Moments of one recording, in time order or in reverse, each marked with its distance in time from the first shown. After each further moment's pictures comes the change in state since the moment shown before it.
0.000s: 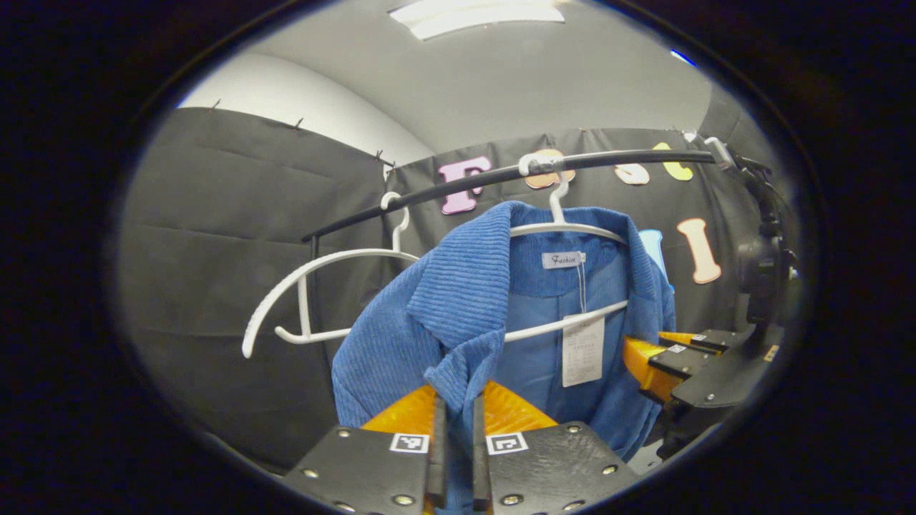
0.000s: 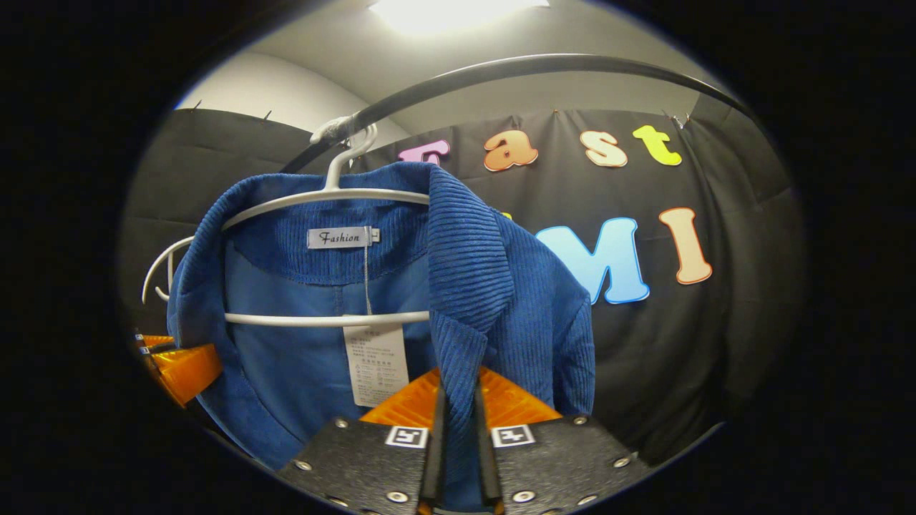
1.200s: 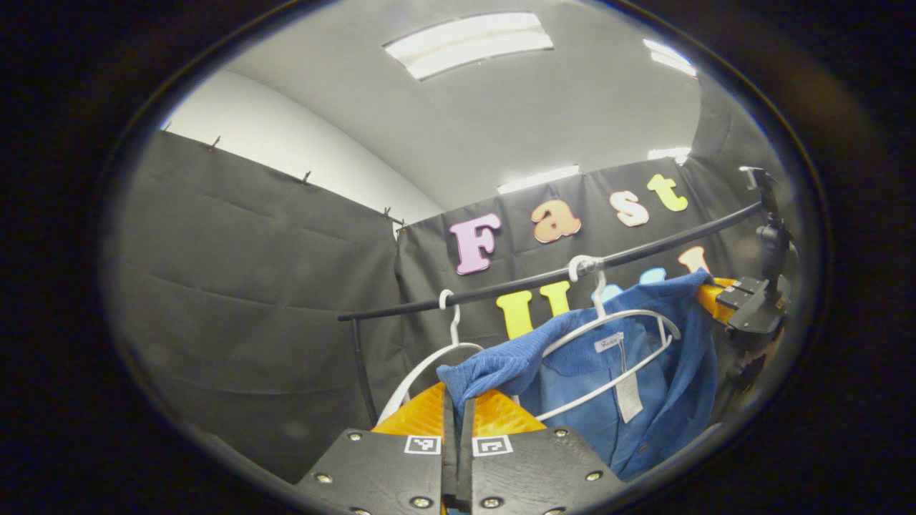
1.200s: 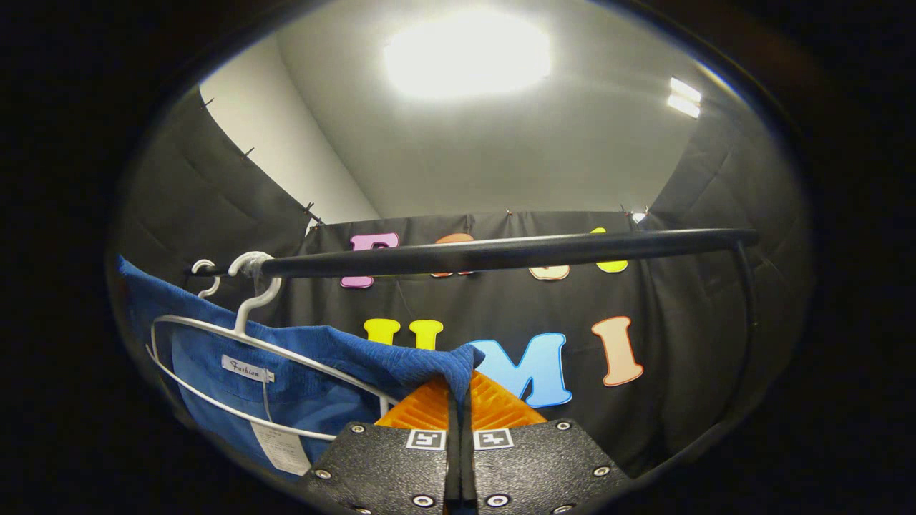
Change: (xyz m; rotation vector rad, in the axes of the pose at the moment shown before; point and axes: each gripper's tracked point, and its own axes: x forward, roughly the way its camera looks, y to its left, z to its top) left arm -0.038 0.091 0.114 0.077 -0.215 0.021; right arm -0.021 -0.096 0.145 -0.148 -0.381 -0.200
